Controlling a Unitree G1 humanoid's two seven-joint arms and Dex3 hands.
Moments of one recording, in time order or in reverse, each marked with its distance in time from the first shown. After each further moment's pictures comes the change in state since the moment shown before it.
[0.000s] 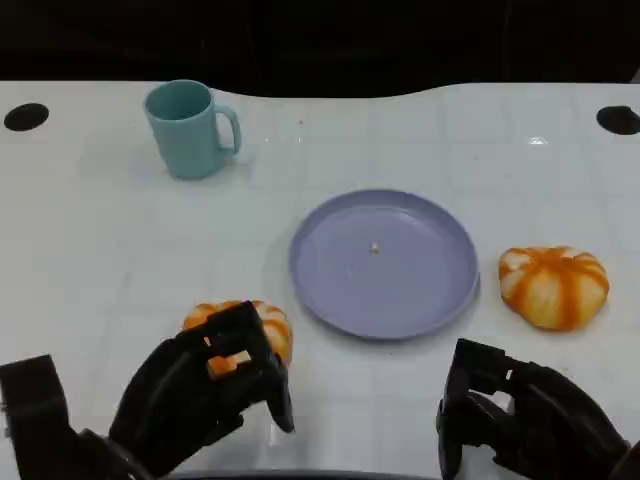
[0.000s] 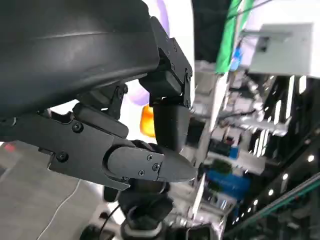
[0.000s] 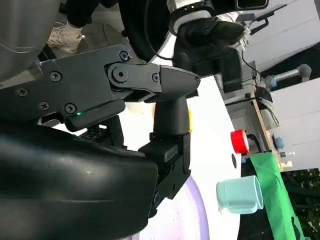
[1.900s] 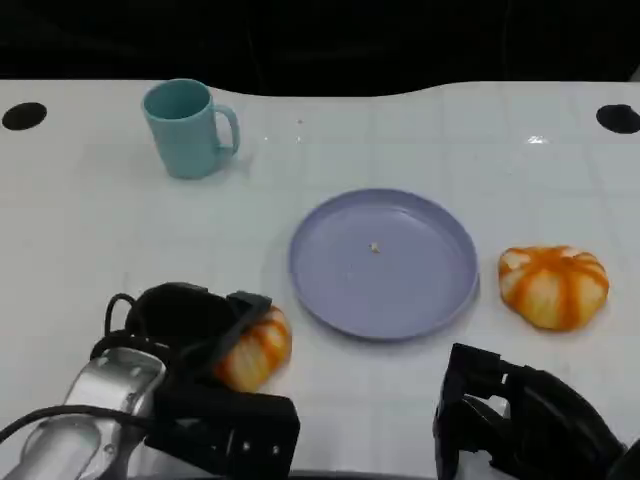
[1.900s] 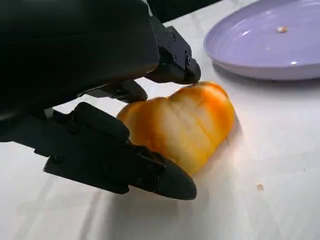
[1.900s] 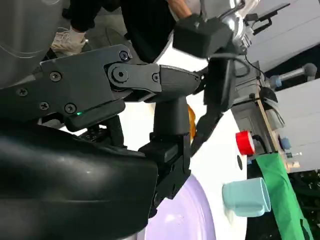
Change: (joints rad) left arm -0.331 0.318 -0.464 0.116 1.449 0.081 0.510; right arm 0.009 -0.006 0.015 -0.024 0.000 0.033 -0.016
